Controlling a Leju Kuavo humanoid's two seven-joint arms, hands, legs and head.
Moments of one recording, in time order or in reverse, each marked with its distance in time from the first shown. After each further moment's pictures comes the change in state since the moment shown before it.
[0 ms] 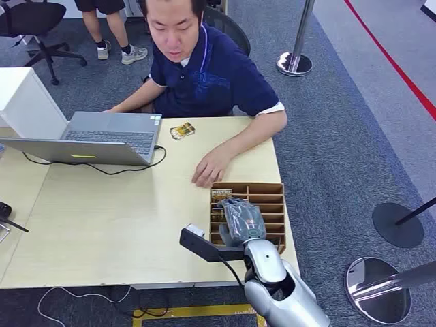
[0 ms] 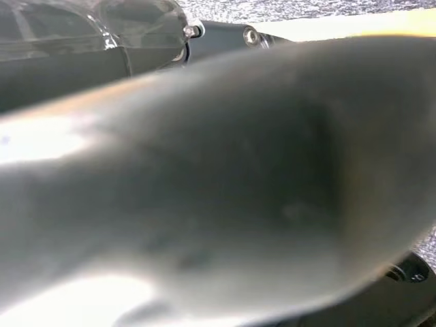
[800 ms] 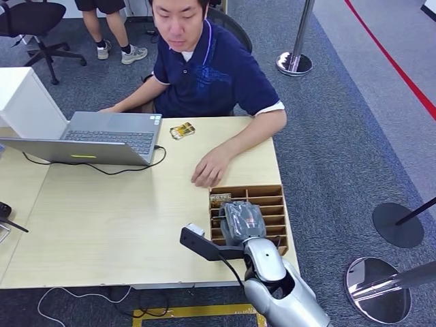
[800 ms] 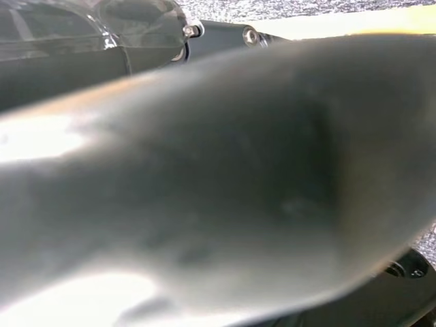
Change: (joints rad) left arm 0.000 0.000 0.000 0.000 0.000 -0.008 -0.001; right arm -0.007 0.000 0.000 0.010 0.000 0.000 0.000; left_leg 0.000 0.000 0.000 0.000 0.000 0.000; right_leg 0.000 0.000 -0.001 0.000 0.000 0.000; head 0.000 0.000
